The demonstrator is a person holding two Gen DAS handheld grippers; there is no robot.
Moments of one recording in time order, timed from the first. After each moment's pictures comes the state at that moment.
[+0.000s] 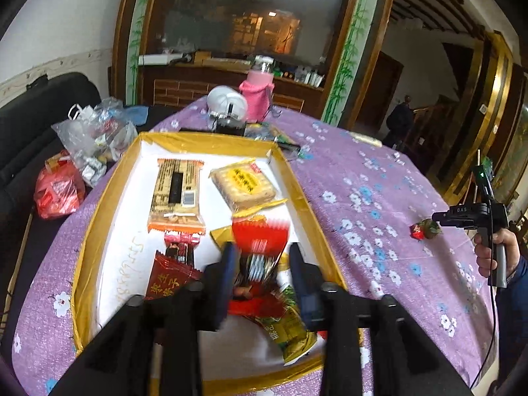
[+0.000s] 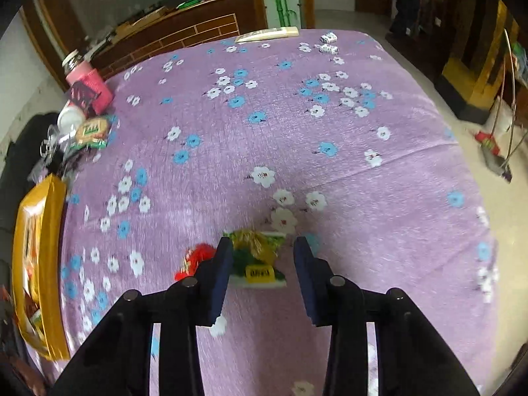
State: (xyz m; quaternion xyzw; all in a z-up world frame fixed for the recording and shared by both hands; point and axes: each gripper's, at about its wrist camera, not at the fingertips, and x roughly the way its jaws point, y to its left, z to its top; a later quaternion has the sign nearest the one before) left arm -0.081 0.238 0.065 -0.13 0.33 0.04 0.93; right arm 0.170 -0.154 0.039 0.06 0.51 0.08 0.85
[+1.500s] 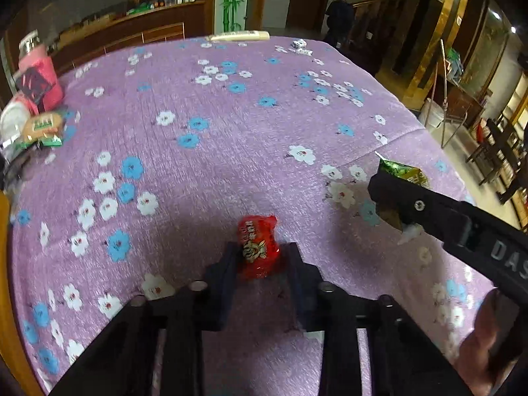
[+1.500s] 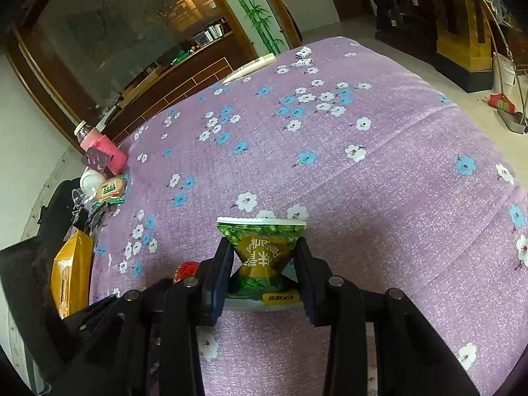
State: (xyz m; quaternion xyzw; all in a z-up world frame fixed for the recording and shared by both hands) left arm 0.135 -0.069 0.017 0.00 0.48 -0.10 0.87; right arm 0.159 -0.206 0.019 0.19 0.43 0.11 0.88
